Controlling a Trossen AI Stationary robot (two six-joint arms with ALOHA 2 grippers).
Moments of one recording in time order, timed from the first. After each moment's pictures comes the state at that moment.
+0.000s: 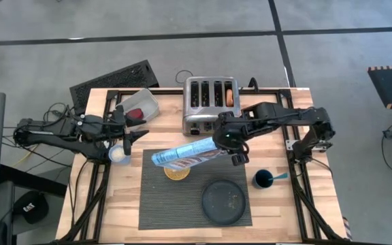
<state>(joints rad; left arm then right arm) -0.11 0.60 0.76 -0.46 -0.40 -0.23 0.13 1.73 2.02 -1.44 0.11 -0.19</state>
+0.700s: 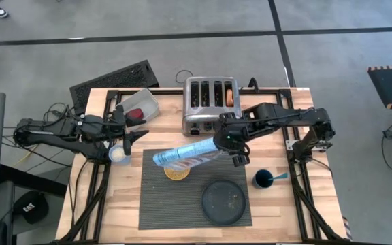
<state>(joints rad) -0.11 0.60 0.76 -0.46 -0.40 -0.23 0.14 1.72 2.02 -1.46 0.11 -0.18</state>
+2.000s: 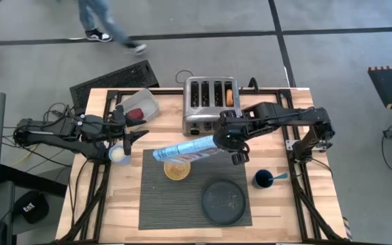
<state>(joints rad) -0.11 0.60 0.76 -0.46 -0.40 -0.23 0.14 1.72 2.02 -1.46 0.13 -0.17</state>
